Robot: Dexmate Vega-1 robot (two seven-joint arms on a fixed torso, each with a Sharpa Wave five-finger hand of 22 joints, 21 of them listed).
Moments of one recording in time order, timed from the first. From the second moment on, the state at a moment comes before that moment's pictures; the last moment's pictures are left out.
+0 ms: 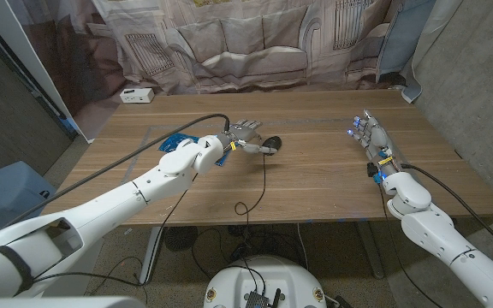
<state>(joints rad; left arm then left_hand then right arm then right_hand) 0.58 0.71 0.86 -1.78 0.88 0.20 -0.25 0.05 -0.02 -0.09 0.12 0.30 0.39 0.00 0.17 0.18 -0.17 -0.02 0.18 0.20 -0.17 0.04 0.18 0.18 -0.17 0.14 0.18 0.19 -1.16 -0.64 -0.20 -1.61 0.67 0.30 -0.15 0.23 0.05 0.21 -0.11 0.19 0.26 0.08 0.20 0.18 0.21 0.14 0.22 0.20 0.08 0.06 0.22 0.22 0.33 -0.01 0.24 0.17</state>
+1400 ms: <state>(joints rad) 0.54 0.67 0.90 -1.70 0.90 0.18 -0.28 0.04 -0.01 -0.11 0.13 0.32 0.32 -0.03 0.17 0.18 -0.17 -0.02 0.20 0.20 -0.17 0.05 0.19 0.18 -0.17 0.13 0.19 0.19 -1.17 -0.65 -0.19 -1.63 0.66 0.29 -0.16 0.23 0.05 0.20 -0.11 0.19 0.27 0.08 0.20 0.18 0.21 0.14 0.21 0.20 0.08 0.06 0.22 0.22 0.33 -0.01 0.22 0.17</state>
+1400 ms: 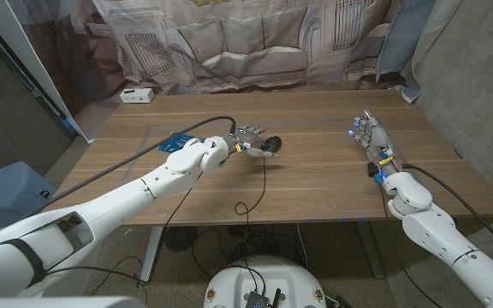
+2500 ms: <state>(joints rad) 0.56 0.67 0.91 -1.71 0.90 0.20 -0.29 0.06 0.01 -0.12 0.12 0.32 0.36 -0.04 0.19 0.17 -0.17 -0.02 0.22 0.20 -0.17 0.05 0.19 0.18 -0.17 0.13 0.20 0.19 -1.17 -0.64 -0.19 -1.61 0.68 0.30 -0.14 0.23 0.05 0.20 -0.11 0.19 0.28 0.09 0.20 0.18 0.21 0.14 0.21 0.20 0.08 0.06 0.22 0.22 0.33 0.00 0.22 0.17</state>
